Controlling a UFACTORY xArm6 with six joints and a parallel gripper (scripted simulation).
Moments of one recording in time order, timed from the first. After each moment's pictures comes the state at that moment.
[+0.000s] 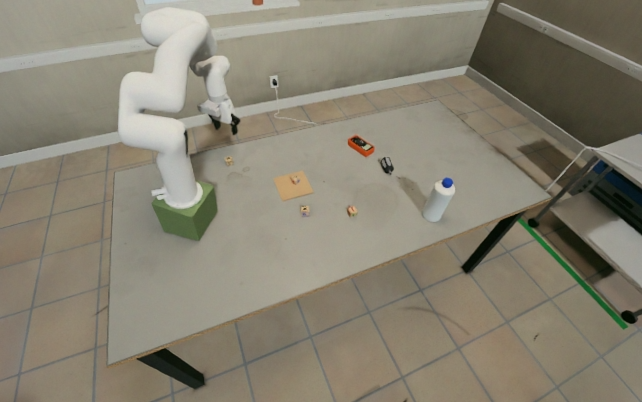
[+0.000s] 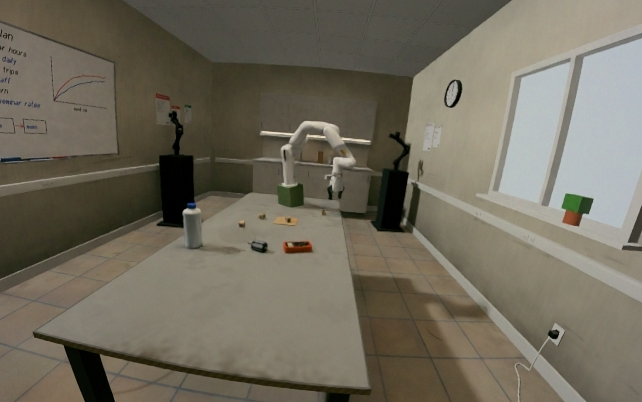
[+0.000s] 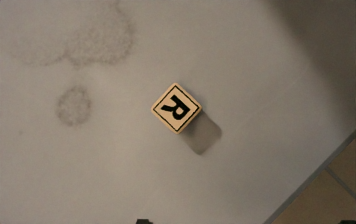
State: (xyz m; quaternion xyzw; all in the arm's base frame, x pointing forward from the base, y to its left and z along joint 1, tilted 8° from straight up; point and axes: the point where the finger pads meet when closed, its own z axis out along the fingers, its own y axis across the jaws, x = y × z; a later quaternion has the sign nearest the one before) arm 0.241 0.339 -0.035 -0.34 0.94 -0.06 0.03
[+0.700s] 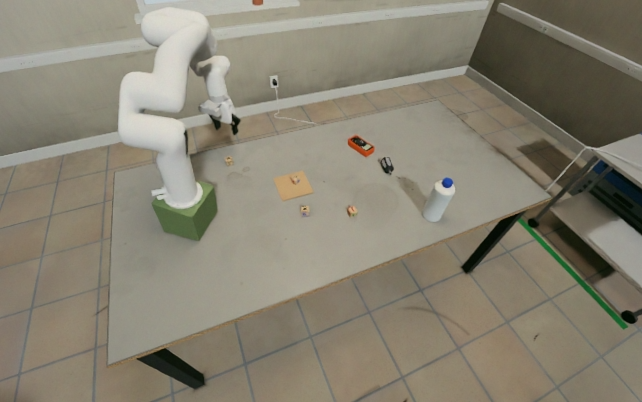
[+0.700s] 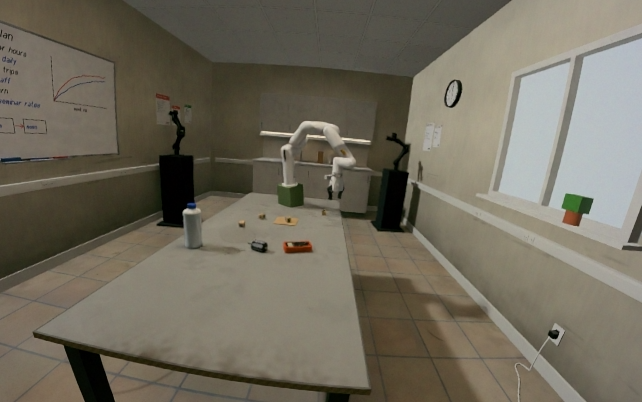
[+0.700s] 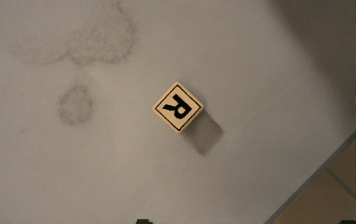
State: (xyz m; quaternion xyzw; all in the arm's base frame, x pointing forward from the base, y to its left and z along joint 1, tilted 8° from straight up) arm 0.242 0.339 -0.035 -0.34 0.94 -0.06 0.03
